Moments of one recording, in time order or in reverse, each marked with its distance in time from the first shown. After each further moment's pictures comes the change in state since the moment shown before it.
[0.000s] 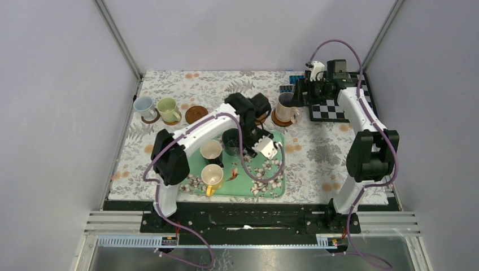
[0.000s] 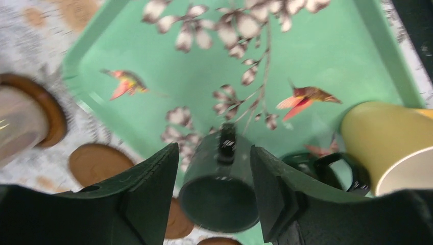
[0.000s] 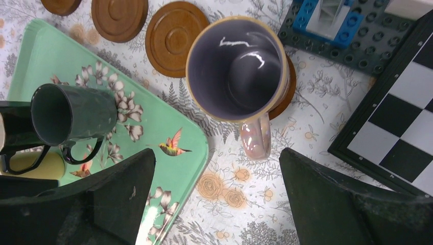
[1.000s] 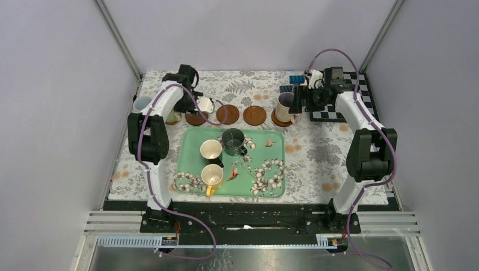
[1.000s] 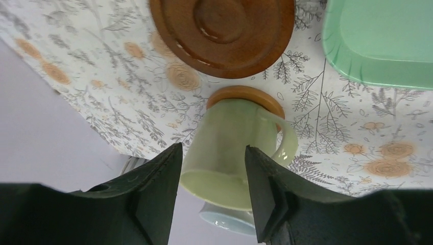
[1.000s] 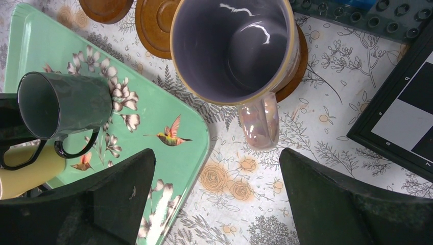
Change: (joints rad) left arm 0.668 0.102 -0.147 0.381 -0.453 0.150; right arm 0.000 0.000 -0.089 0.027 0.000 0.024
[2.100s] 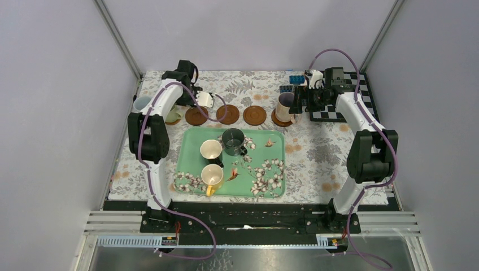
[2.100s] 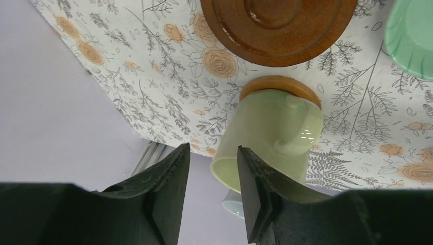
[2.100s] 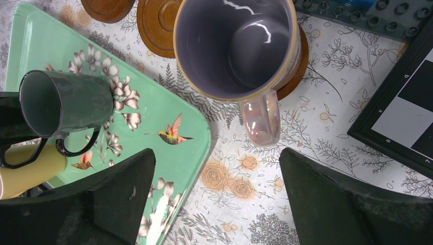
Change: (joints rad) left arm 0.008 0.021 0.102 0.018 -0.006 -0.008; right arm 0.000 -0.017 -0.008 0.002 0.000 0.000
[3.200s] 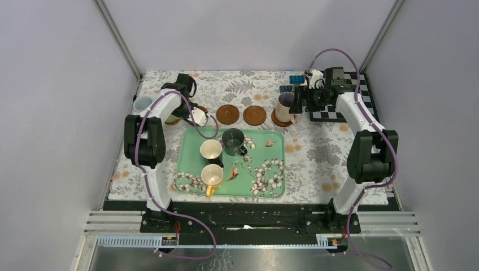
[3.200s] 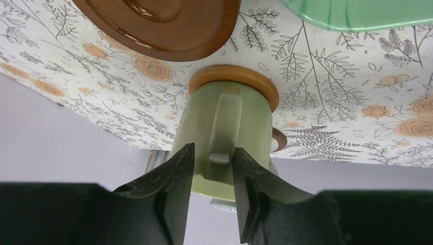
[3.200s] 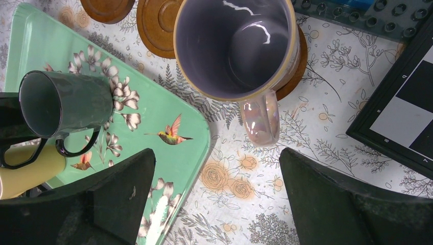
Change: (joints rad) left arm 0.012 -0.079 -0.259 0.063 -0.100 0.246; right arm 0.000 -0.003 0.000 0.000 0.004 0.000
